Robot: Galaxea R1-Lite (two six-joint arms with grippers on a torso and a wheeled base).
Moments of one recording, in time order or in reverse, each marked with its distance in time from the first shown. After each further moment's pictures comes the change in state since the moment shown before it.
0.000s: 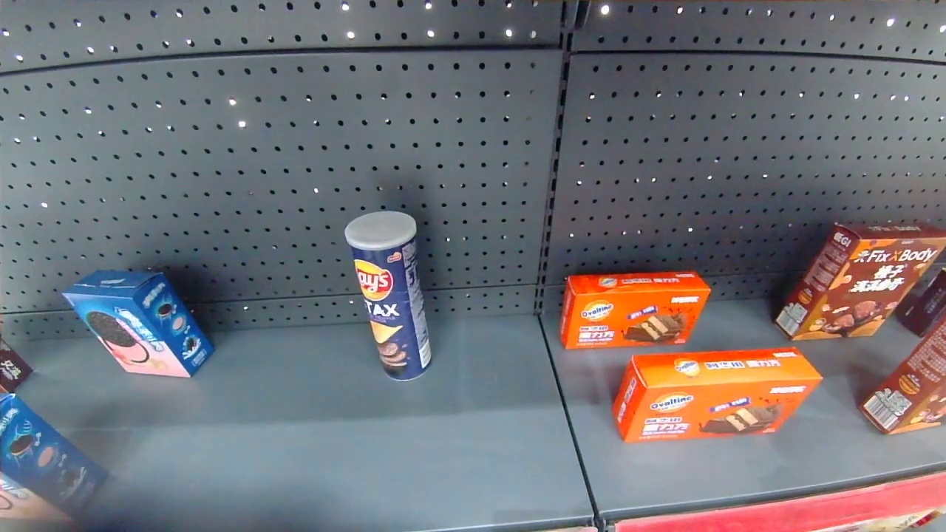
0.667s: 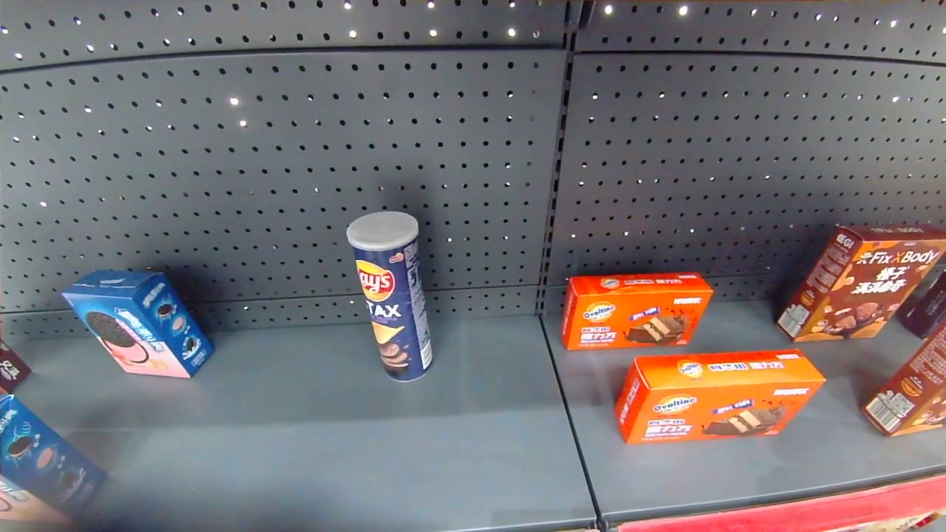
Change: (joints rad) left arm -0.001 0.000 0.048 0.001 0.000 0.000; right arm 0.000 0.000 0.003 0.000 0.001 0.000
